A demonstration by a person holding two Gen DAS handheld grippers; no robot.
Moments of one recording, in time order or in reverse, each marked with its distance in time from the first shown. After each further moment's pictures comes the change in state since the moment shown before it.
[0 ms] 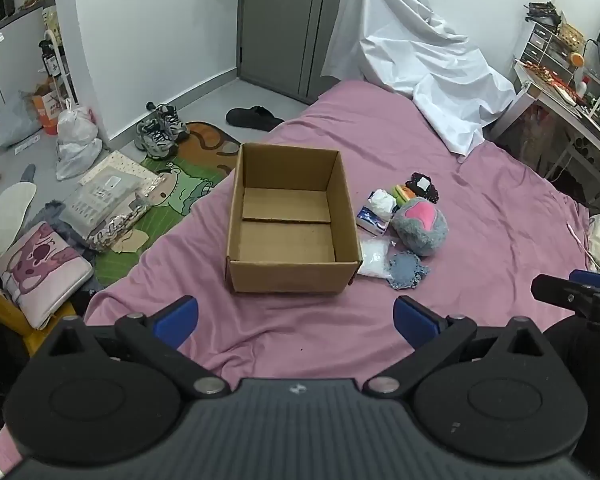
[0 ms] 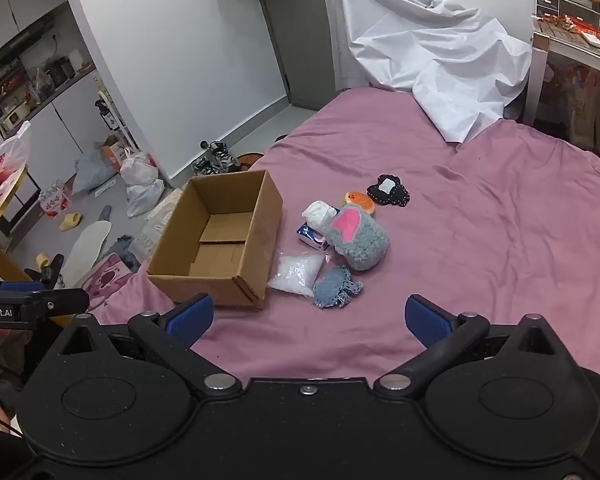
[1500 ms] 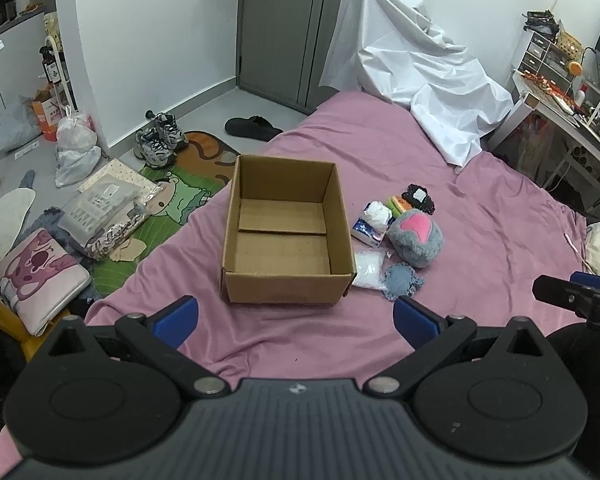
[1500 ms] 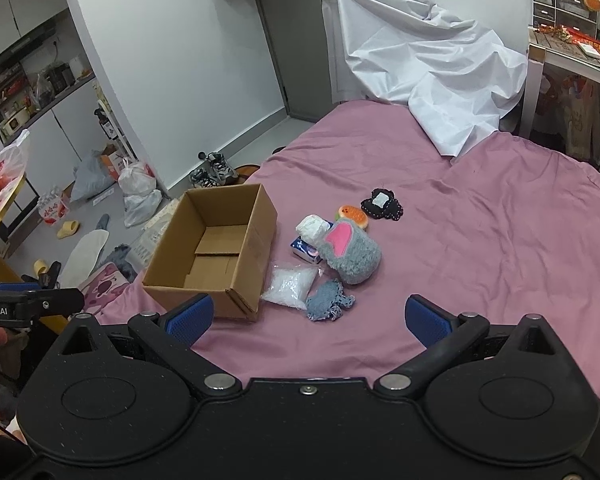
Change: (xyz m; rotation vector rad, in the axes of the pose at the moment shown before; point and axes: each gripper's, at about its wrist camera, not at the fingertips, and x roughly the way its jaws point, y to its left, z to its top) left arm -0.003 -0.011 0.006 0.009 -0.028 0.003; right arm -0.004 -0.007 0.005 -0.004 -0.042 -0.011
